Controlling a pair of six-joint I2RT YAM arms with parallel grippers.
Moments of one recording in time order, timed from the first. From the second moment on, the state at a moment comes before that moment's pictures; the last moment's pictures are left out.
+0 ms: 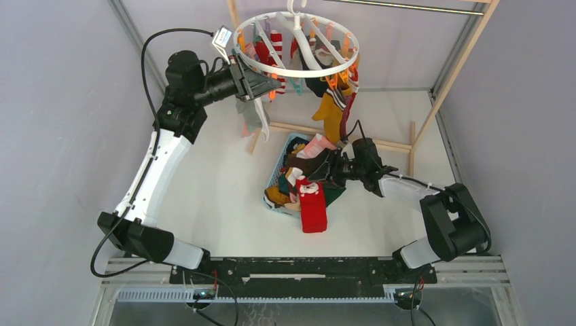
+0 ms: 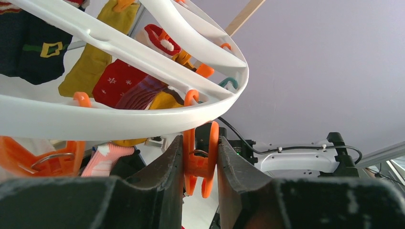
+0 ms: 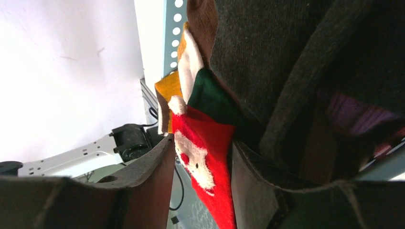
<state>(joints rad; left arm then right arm) -0.32 1.45 1.68 -0.23 0.75 -0.65 0.41 1.46 0.70 0.09 -0.68 0.91</state>
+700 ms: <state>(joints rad) -0.32 1.45 1.68 -0.22 0.77 -0.66 0.39 1.58 0.59 0.53 -0.71 1.17</state>
